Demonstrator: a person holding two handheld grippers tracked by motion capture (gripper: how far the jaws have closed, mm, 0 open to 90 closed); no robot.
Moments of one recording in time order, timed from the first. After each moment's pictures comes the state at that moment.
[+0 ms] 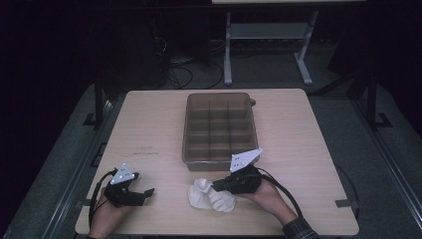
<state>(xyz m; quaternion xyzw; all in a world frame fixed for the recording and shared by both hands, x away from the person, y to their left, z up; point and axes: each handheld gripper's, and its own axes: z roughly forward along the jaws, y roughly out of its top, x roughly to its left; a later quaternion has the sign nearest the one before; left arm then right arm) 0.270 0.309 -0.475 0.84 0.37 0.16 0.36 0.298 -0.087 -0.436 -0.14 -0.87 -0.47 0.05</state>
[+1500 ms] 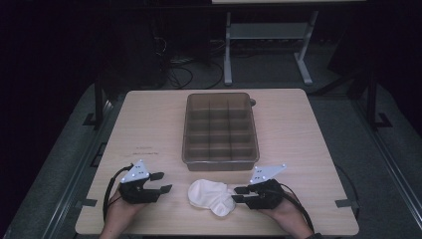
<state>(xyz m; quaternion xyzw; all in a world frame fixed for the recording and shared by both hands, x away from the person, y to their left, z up) 0.265 0.253 -0.439 0.84 0.29 0.11 0.43 0.254 -0.137 -0.440 -0.24 -0.87 -0.43 -0.01</state>
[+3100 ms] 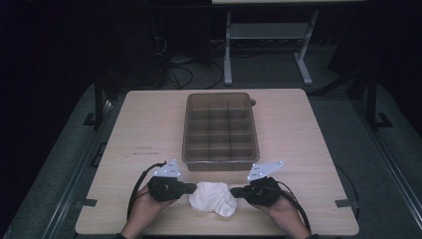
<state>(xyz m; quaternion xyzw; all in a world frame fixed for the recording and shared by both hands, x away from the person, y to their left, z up) 0.273 0.185 -0.434 0.88 0.23 0.01 0.42 0.259 -0.130 -0.437 -0.26 -0.86 -0.44 0.00</state>
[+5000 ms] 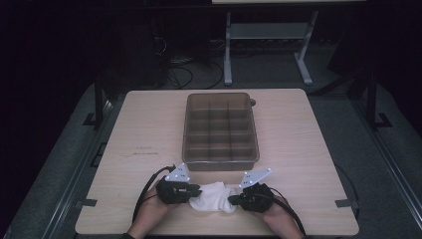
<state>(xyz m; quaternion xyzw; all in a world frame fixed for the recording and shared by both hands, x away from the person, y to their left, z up) 0.275 0.165 -0.456 0.90 0.21 0.03 0.38 0.255 -0.115 -0.464 -0.26 -0.89 -0.38 0.00</state>
